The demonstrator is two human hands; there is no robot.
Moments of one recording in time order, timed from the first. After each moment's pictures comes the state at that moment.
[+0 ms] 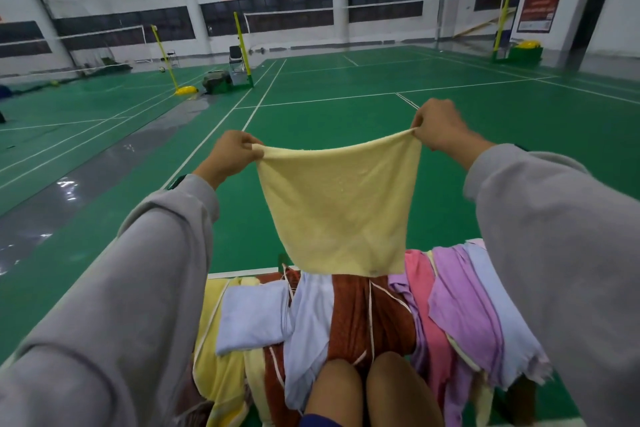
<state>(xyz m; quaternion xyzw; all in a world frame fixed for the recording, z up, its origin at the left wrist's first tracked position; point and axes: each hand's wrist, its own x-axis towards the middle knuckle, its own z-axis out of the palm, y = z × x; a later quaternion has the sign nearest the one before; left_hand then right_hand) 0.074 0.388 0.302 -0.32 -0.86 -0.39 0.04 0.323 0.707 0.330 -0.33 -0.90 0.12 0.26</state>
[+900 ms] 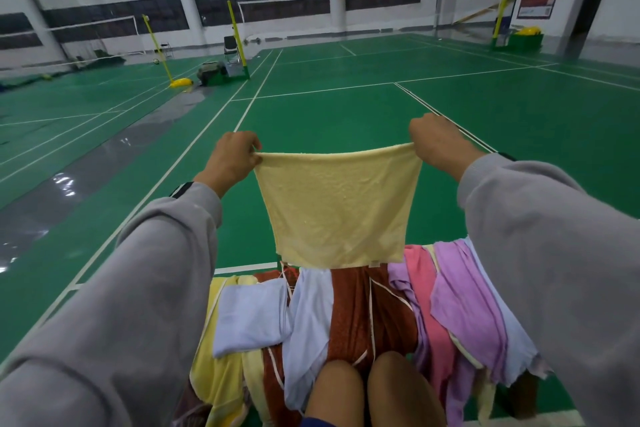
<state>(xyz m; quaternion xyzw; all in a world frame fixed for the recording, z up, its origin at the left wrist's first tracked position) 0.070 0.399 0.288 -0.39 -0.88 -0.18 0.17 0.317 0.703 0.297 -0.27 -0.94 -0.13 0.14</state>
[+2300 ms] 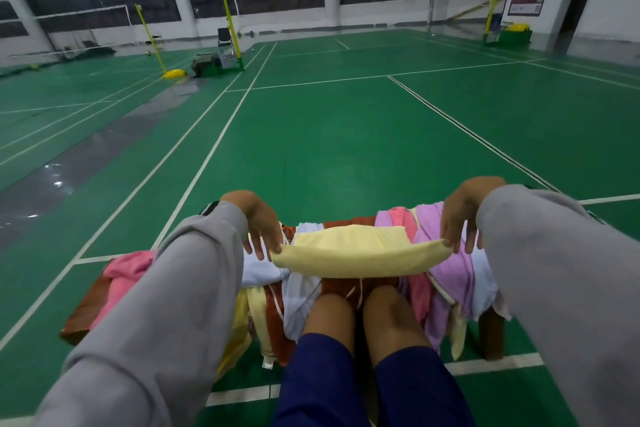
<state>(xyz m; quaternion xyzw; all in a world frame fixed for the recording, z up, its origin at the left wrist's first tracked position) 0.206 0.339 0.174 -0.30 -0.83 0.04 -0.47 0.483 0.657 0.192 -0.33 -0.83 0.21 -0.40</state>
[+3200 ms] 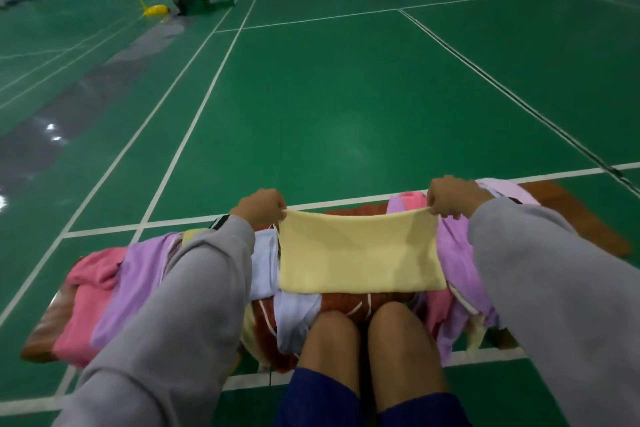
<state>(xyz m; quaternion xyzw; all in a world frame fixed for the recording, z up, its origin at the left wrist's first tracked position) 0.098 0.424 0.060 -0.36 -0.92 -0.02 -0.16 0.358 0.738 0.077 -0.31 -0.94 0.05 -0.15</state>
